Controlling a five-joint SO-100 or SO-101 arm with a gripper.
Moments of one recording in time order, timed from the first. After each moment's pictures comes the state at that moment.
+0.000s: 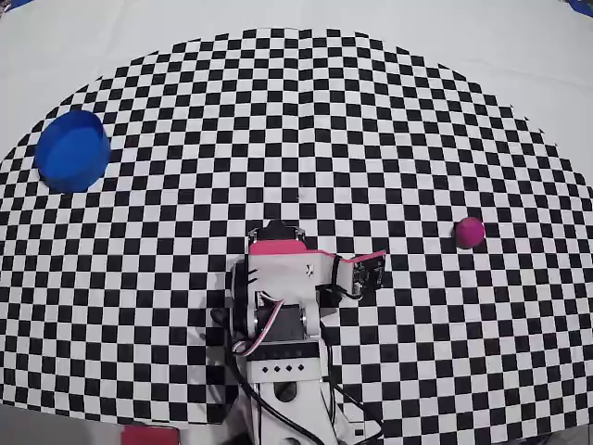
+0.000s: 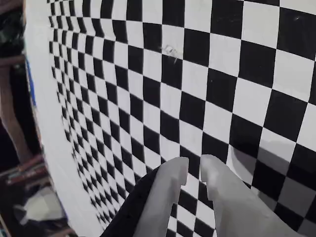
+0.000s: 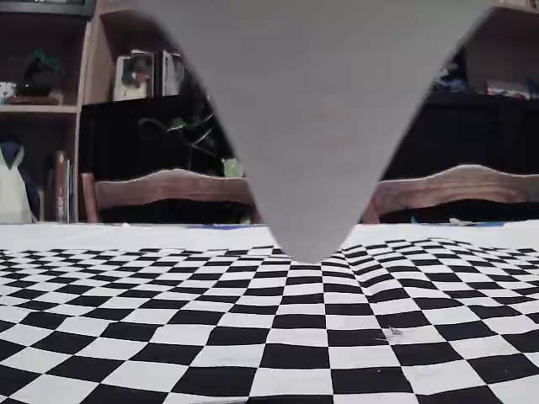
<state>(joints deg) -1.6 185.3 177.8 47.6 -1.8</state>
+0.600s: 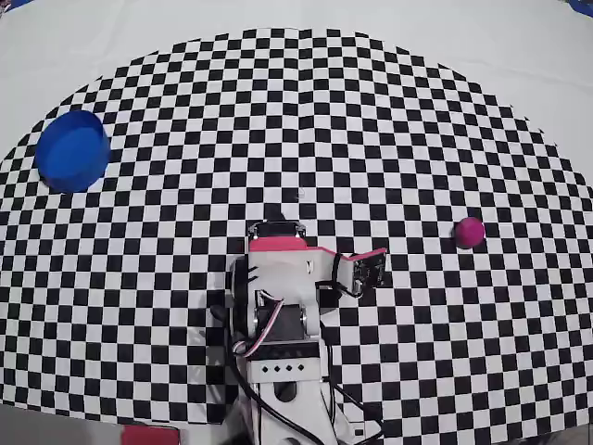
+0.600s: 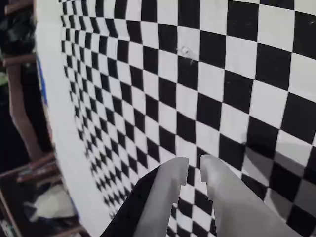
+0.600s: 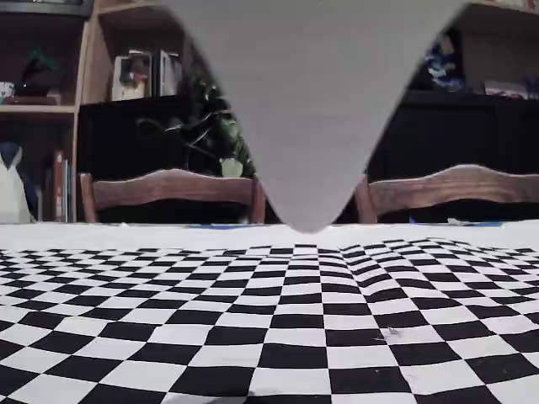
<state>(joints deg) -1.4 185.3 177.8 43.4 -1.8</state>
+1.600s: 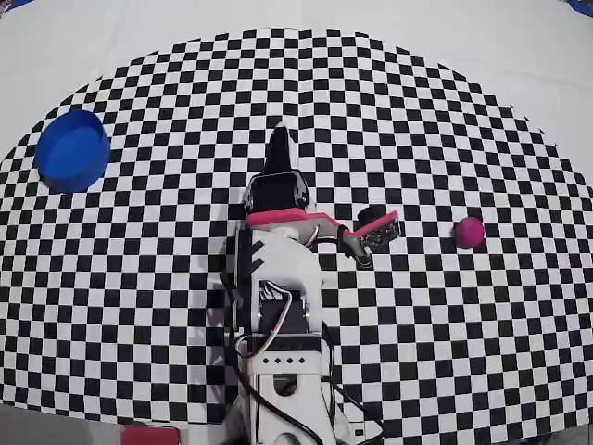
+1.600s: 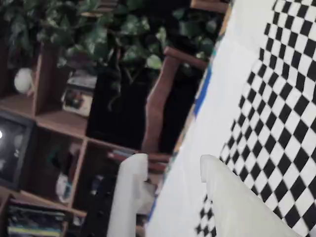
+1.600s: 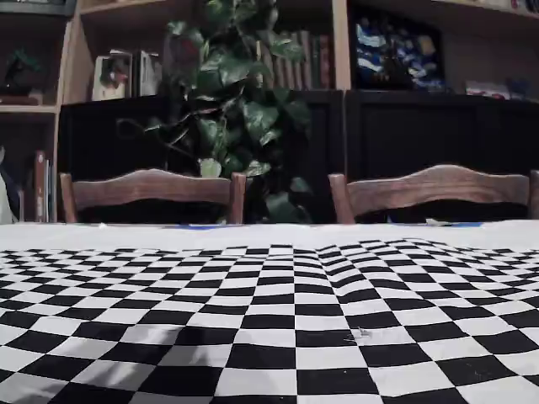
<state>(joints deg) 1.1 178.9 177.9 2.6 -22.4</state>
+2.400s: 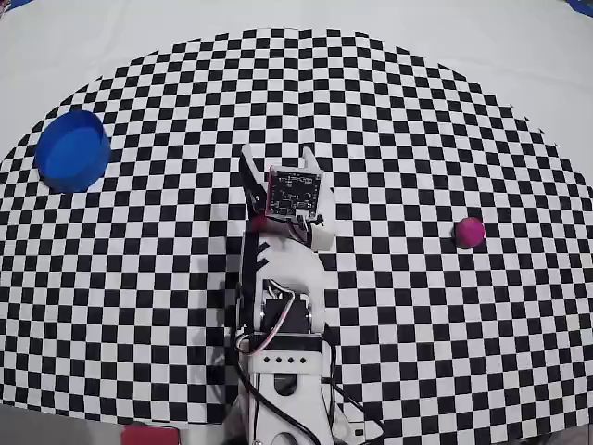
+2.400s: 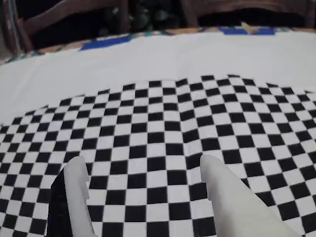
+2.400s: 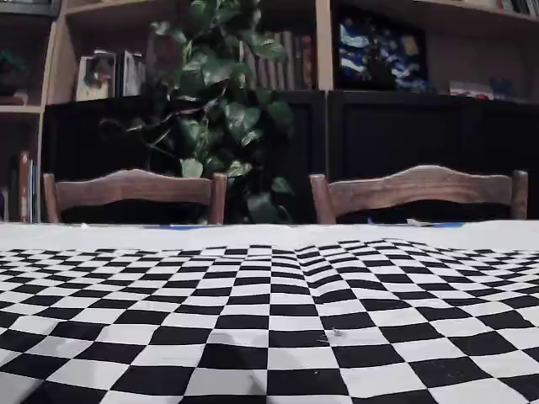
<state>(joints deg) 3.8 178.4 177.9 9.9 -89.7</state>
